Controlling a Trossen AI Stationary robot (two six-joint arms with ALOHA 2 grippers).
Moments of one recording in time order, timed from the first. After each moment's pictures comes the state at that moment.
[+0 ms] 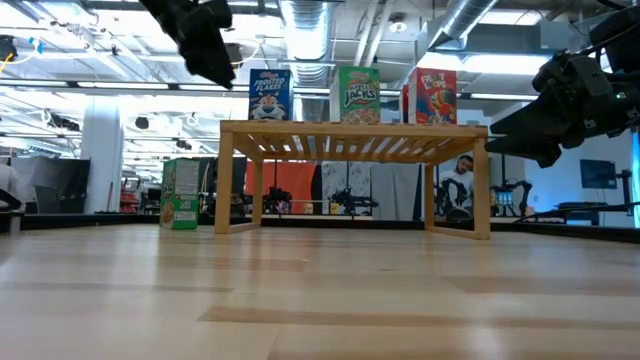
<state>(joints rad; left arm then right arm) 0.71 1.15 1.19 -0.70 0.19 0.31 -0.08 0.25 0.00 0.05 0.18 0.31</state>
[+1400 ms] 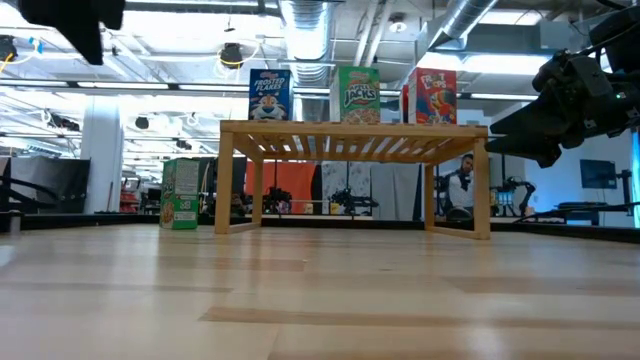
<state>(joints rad) -0.50 1.30 1.19 -1.03 -0.26 -1.28 -0.08 0.25 0.01 0.05 0.18 0.31</state>
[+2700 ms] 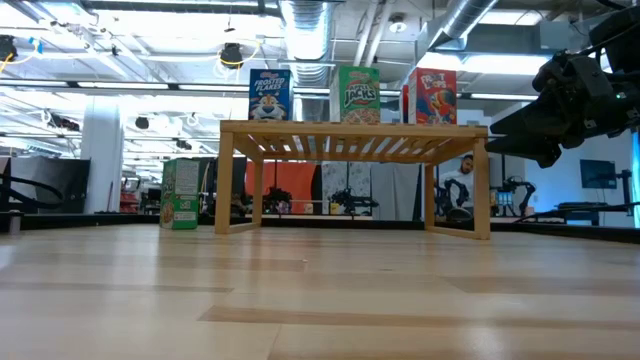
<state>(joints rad) -0.80 1.54 1.19 -0.77 -0.30 -1.68 -0.08 0.25 0.01 0.05 0.18 0.31</state>
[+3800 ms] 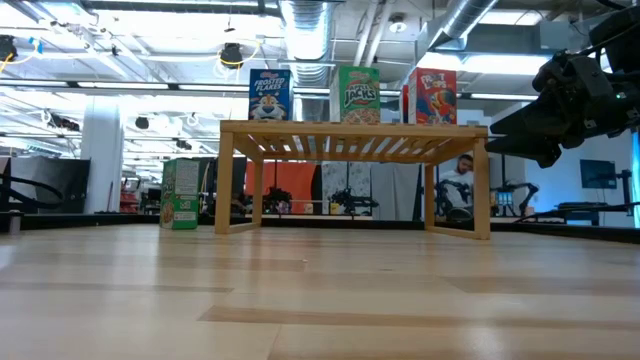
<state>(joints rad) -0.79 1.61 1.19 -0.76 -0.28 -1.55 -0.08 0.25 0.00 0.05 0.18 0.31</state>
